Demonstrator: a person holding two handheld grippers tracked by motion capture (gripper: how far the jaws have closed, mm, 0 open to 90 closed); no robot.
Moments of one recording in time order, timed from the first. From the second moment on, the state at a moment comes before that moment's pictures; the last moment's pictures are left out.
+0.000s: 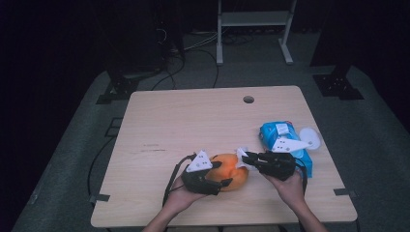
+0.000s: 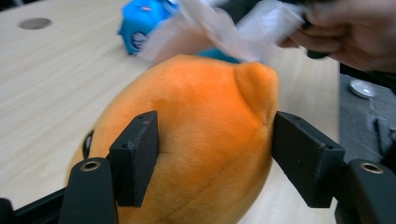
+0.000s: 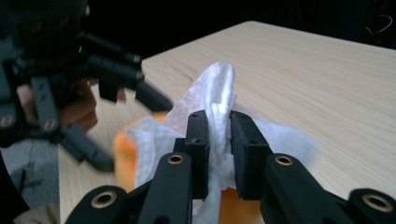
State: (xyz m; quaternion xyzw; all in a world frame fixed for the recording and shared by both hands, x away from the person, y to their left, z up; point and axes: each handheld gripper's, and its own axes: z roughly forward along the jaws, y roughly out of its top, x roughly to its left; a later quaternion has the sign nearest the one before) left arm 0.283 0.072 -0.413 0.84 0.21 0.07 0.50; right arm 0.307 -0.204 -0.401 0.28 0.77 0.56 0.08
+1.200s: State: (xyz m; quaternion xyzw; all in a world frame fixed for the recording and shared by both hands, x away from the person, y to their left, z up) left arm 0.290 0.074 -0.397 0.86 0.17 0.05 0.48; right arm 0.291 -0.208 -0.421 0.25 0.81 0.53 0.03
